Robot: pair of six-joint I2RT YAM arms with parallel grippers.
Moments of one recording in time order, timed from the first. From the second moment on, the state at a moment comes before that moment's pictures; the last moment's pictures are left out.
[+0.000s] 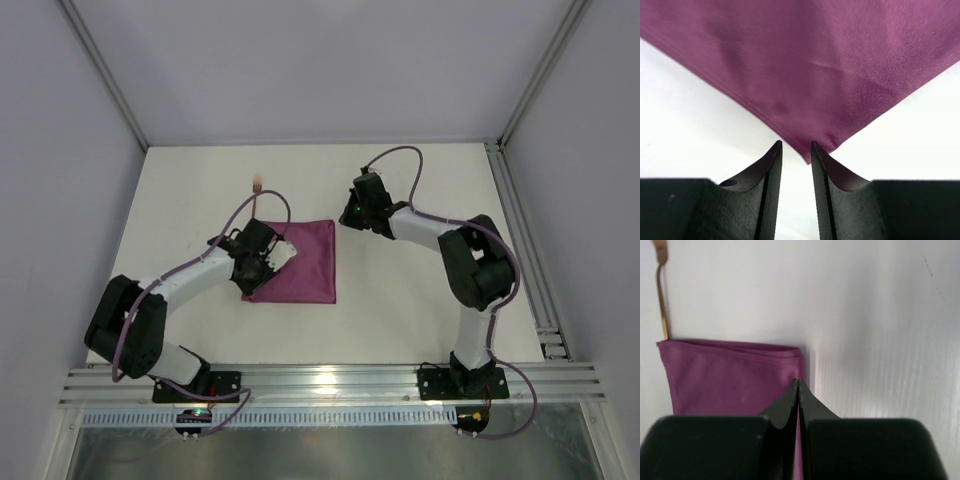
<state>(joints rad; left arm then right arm) -0.53 1.47 0.85 -0.66 -0.06 0.39 0.50 1.95 1.23 -0.01 -0.01 0.71</state>
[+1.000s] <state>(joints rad) -0.52 1.50 0.80 -0.69 -0.07 0.36 0.85 1.58 0.67 0.07 -0.12 0.70</state>
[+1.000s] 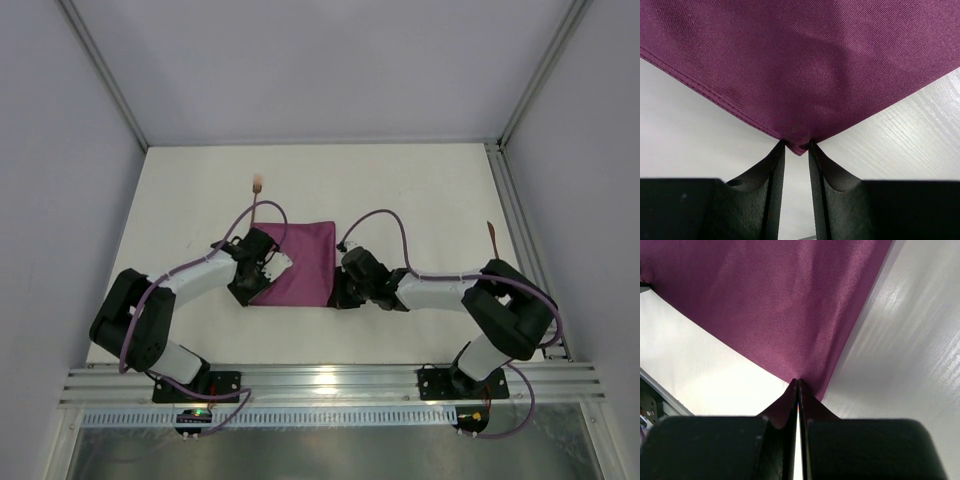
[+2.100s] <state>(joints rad) -0.46 1.33 0.78 -0.70 -0.12 0.37 0.43 2.01 1.22 0.00 -0.29 0.59</state>
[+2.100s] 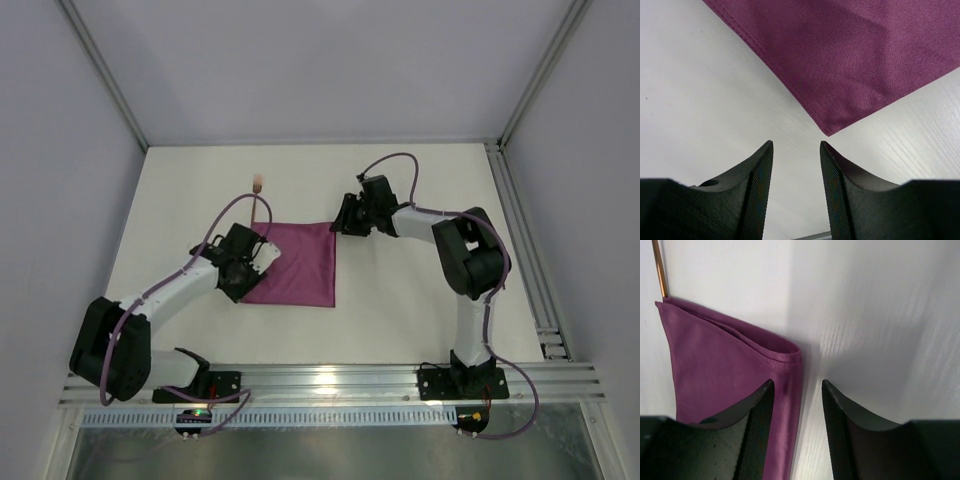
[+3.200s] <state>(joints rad) -0.40 1.36 0.91 -0.76 -0.03 0.36 0.42 1.24 0.35 0.09 -0.03 0.92</state>
